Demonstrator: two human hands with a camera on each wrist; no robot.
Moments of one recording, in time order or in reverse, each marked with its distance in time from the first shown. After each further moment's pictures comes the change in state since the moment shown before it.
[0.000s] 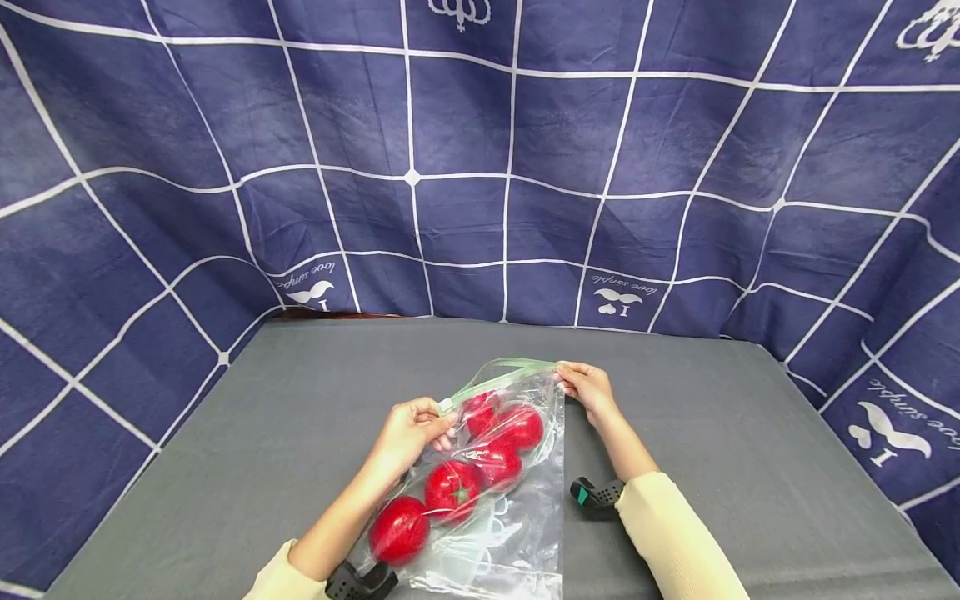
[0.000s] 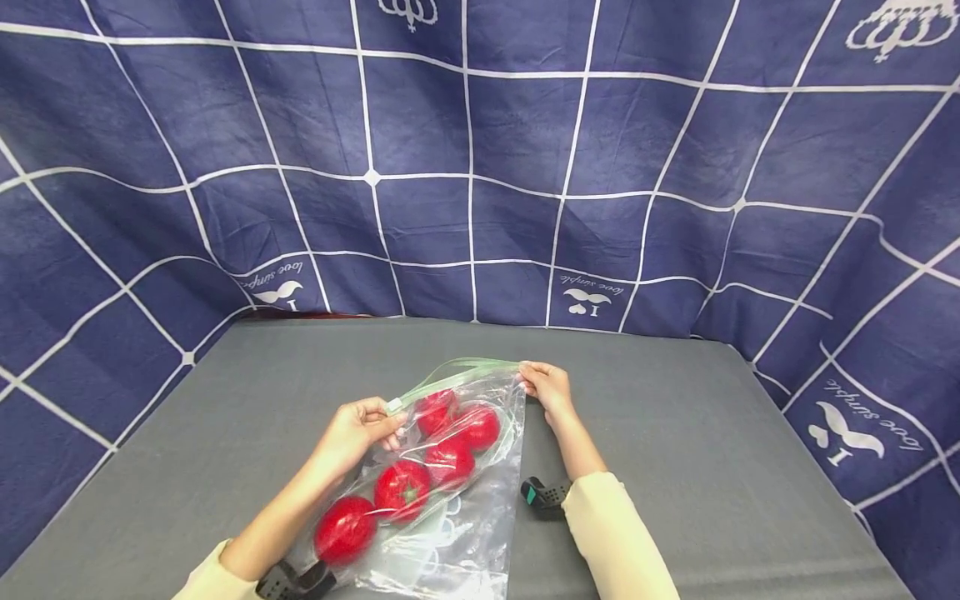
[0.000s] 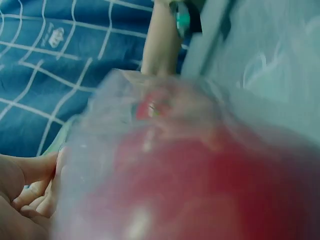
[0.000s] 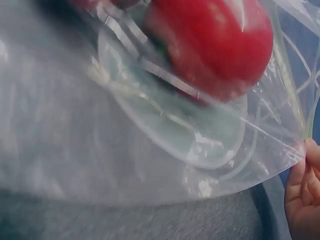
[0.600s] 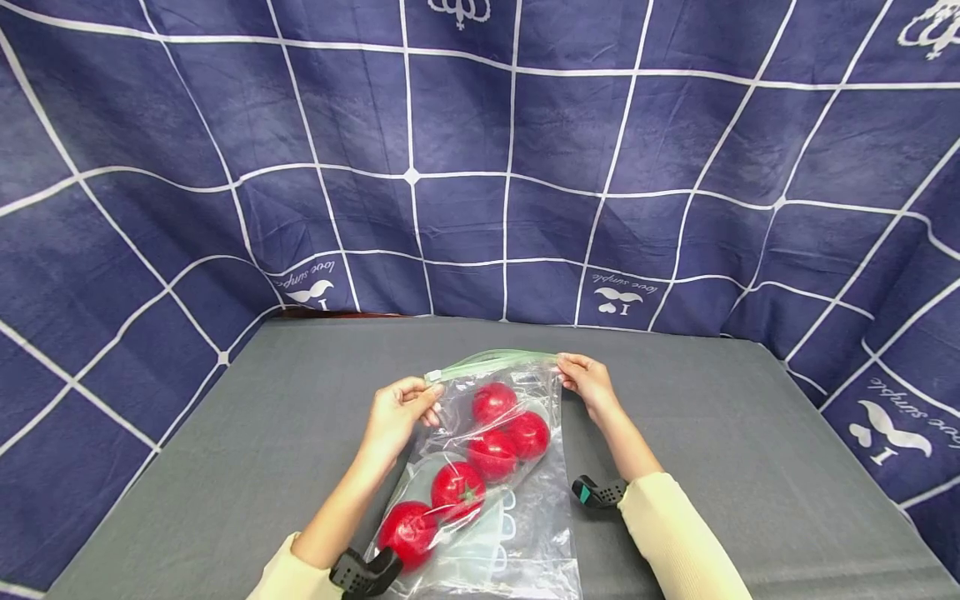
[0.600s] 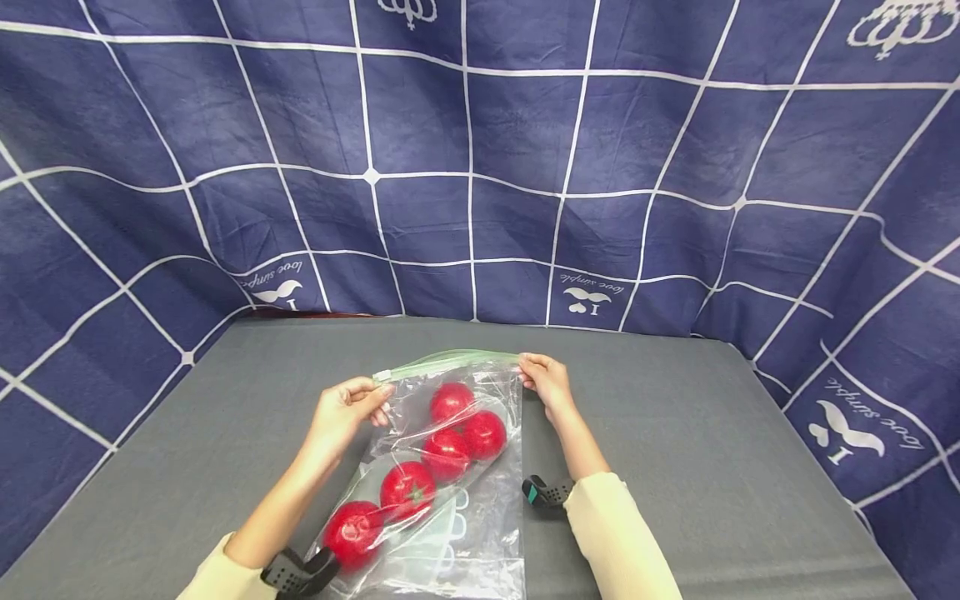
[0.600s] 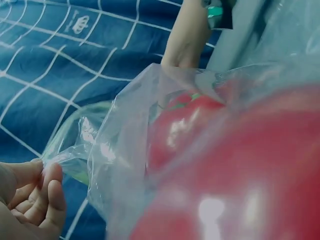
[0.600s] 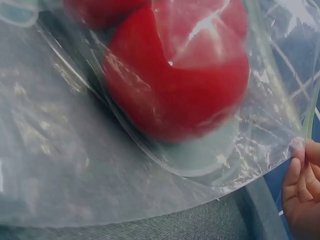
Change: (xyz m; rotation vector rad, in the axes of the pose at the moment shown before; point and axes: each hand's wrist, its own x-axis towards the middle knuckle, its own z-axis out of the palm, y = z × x) left_hand 0.013 0.008 -0.007 -0.074 0.182 0.101; right_hand 0.003 -0.005 0.002 -0.036 -0.015 -0.049
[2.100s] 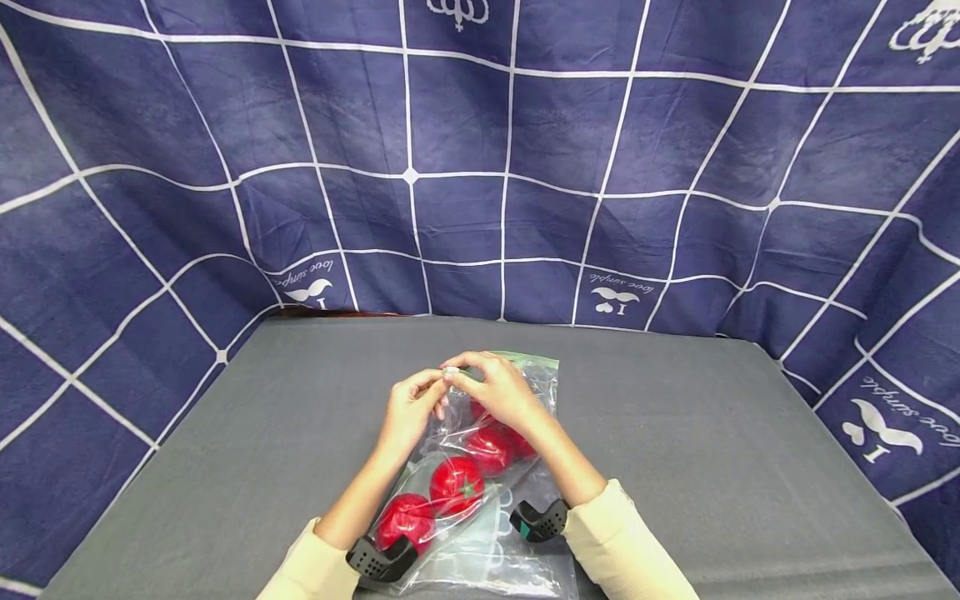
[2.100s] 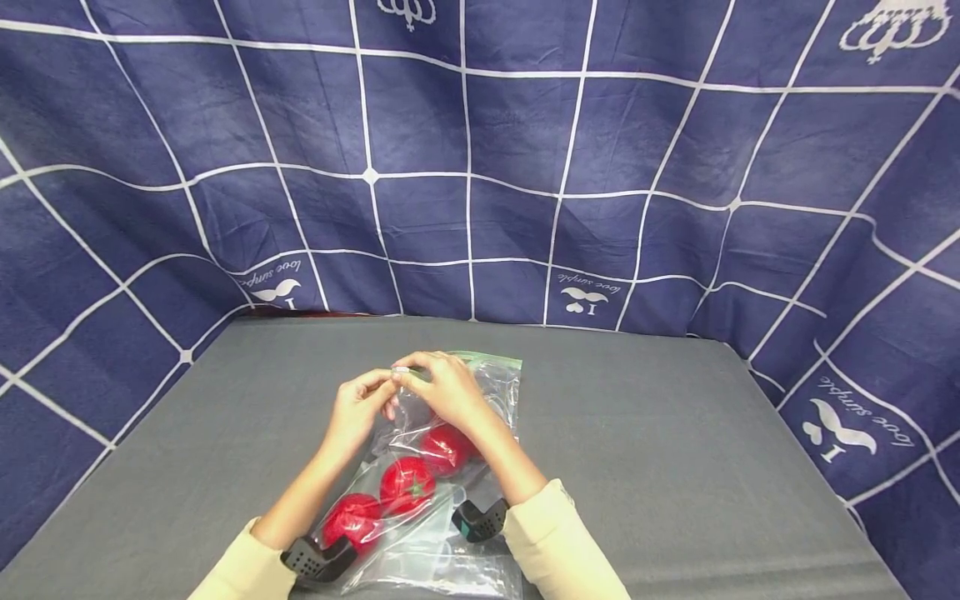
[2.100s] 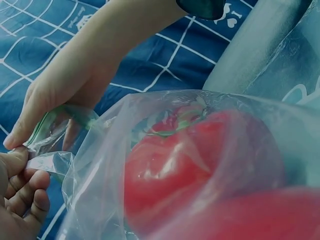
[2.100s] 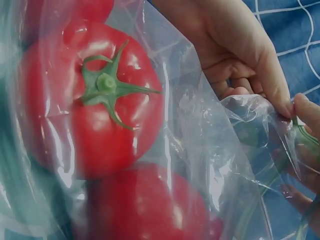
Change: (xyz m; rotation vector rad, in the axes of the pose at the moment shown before) left_hand 0.008 -0.007 0.012 0.037 -0.024 0.125; right_hand -0.077 -0.072 0.111 -0.701 -0.318 -0.617
